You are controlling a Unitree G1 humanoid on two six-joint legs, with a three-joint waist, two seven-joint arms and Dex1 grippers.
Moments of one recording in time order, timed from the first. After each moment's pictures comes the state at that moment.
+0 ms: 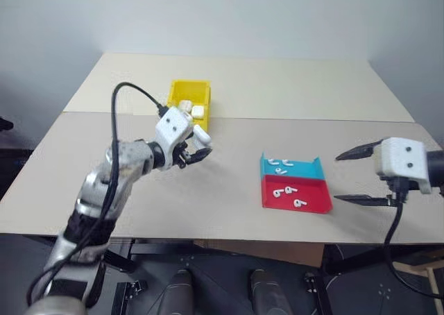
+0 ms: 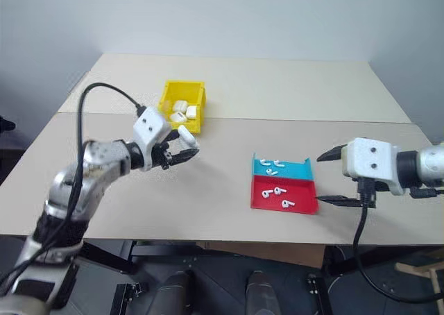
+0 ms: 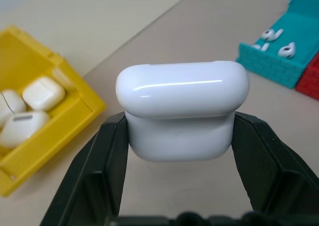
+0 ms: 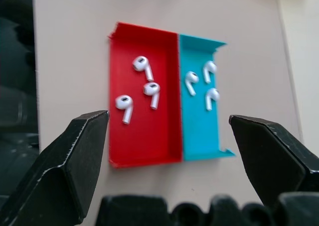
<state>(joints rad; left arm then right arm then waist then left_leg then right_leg) -0.49 0.54 -0.11 -0.21 -0.24 0.38 -0.72 -0.26 -1.26 -0.14 -0.27 0.35 0.25 1.34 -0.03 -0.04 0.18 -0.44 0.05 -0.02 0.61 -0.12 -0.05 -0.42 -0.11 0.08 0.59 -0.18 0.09</state>
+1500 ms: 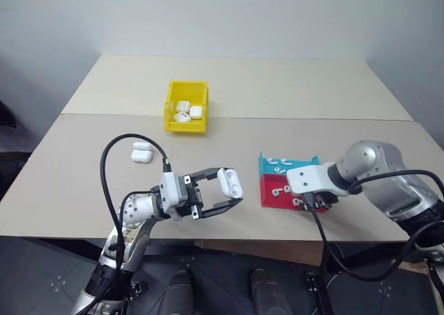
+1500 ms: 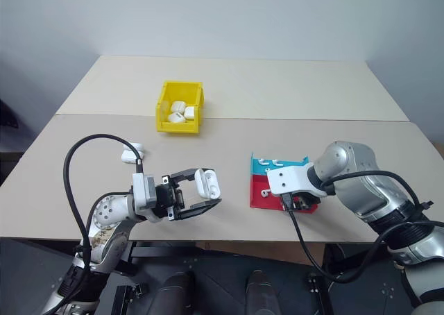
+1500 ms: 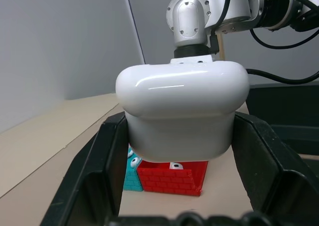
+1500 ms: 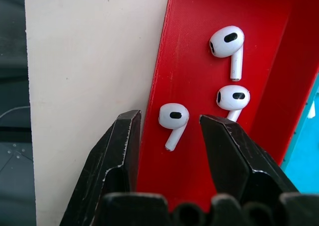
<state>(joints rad) -0.20 0.40 -0.15 -0.18 -0.42 -0.16 -1.02 -0.67 -0.98 0.49 -0.17 -0.20 0.45 1.45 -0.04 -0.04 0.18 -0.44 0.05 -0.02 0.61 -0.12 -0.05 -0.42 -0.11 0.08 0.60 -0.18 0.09</state>
